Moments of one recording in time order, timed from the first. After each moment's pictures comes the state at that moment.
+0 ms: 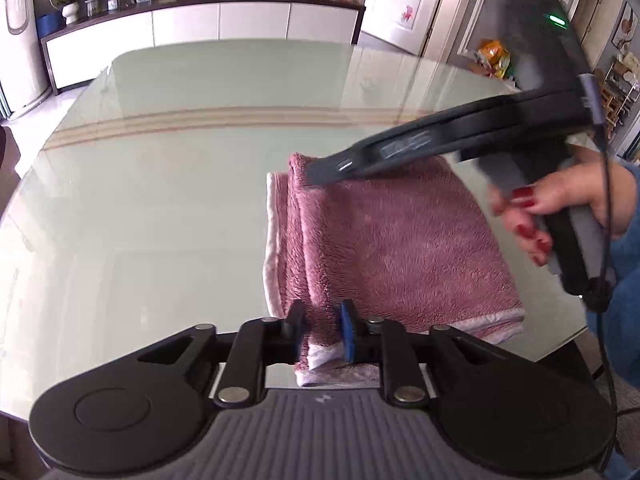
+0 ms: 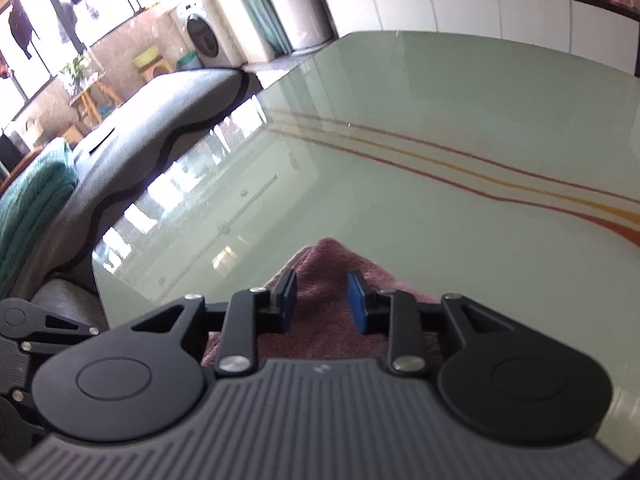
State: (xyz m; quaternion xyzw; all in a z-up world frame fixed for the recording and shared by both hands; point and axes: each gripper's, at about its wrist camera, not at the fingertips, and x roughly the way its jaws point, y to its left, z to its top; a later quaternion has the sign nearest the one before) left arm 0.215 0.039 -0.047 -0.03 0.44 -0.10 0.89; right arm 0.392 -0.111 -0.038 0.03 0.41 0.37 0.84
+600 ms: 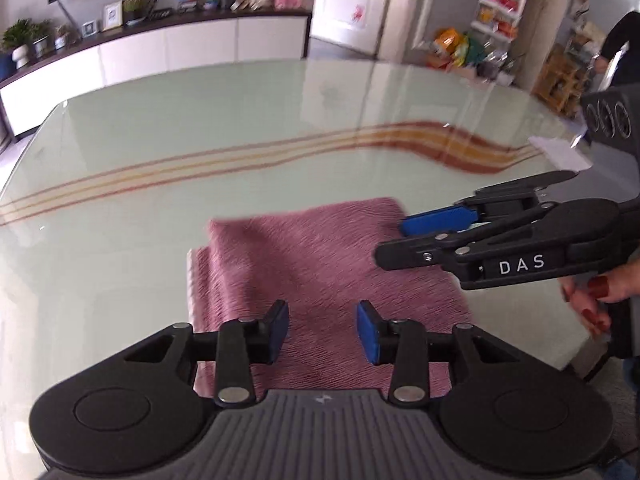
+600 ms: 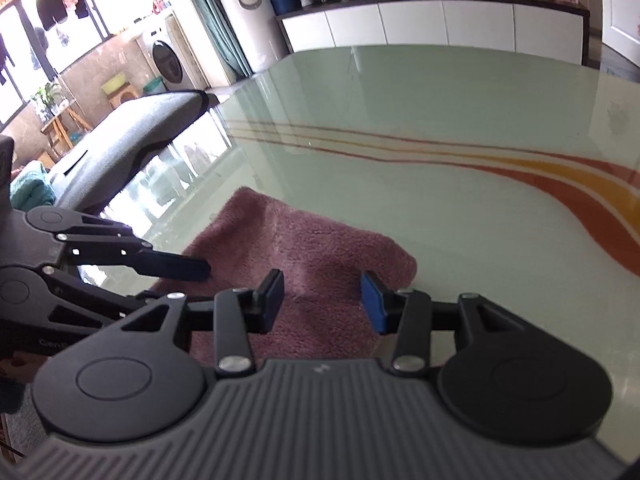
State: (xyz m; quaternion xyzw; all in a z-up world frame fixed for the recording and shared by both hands) left arm 0.276 -0.014 -0.066 0.02 0.44 -0.15 0.88; right arm 0.374 -0.167 -0.066 0.01 0.43 0.32 0.85
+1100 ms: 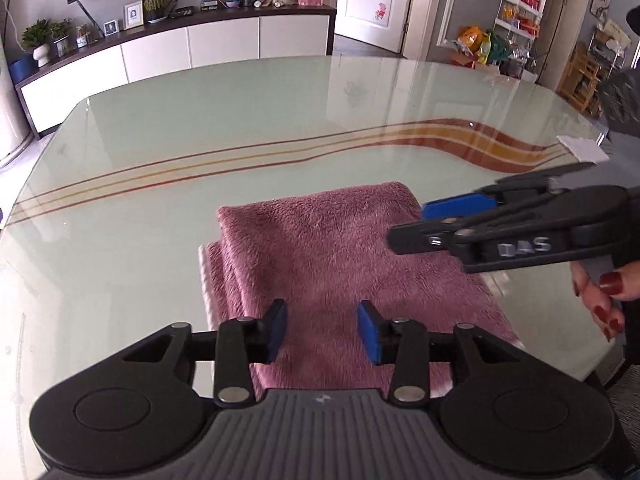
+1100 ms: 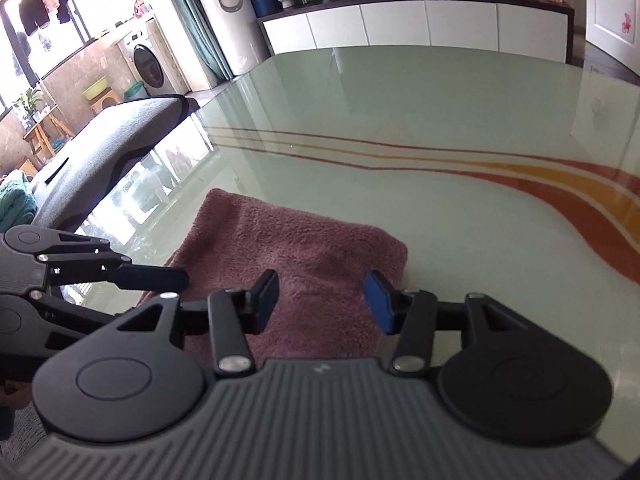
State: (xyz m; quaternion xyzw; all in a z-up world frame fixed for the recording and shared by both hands) left arm 0.254 -0.015 -0.055 0.02 0.43 -0.13 0.89; right arm 0.357 -0.169 -0.051 0.01 0.41 0.30 0.86
